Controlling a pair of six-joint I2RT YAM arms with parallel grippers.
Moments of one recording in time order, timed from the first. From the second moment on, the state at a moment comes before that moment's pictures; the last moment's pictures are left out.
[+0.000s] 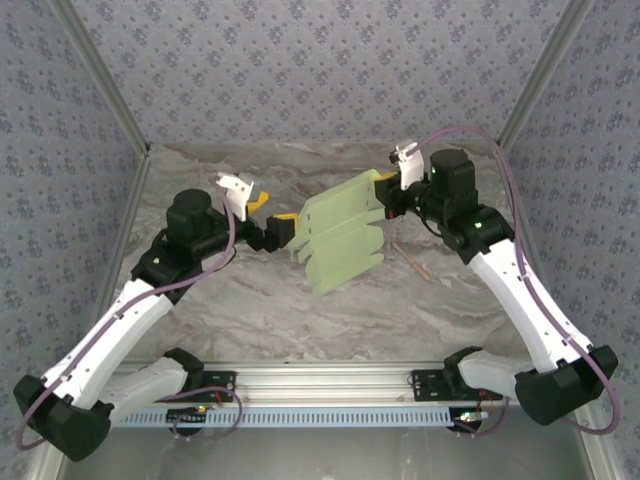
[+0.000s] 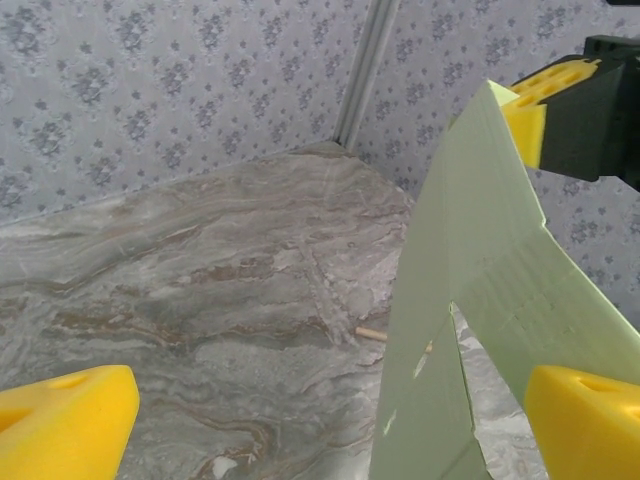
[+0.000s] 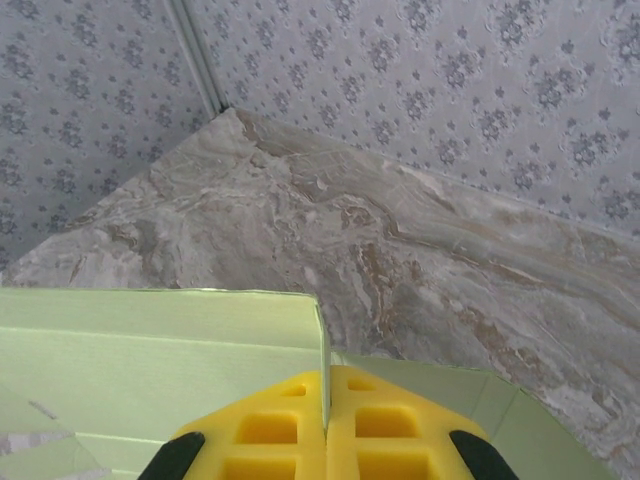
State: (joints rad) left arm -0.55 0.97 0.98 -0.23 0.34 -0.19; right arm 0.41 1.18 1.27 -0.49 -0.27 0.02
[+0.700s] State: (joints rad) left arm -0.59 0.88 0.83 -0.07 0.32 -0.09; right arm 0.41 1.21 1.29 -0.55 -0.25 0.08
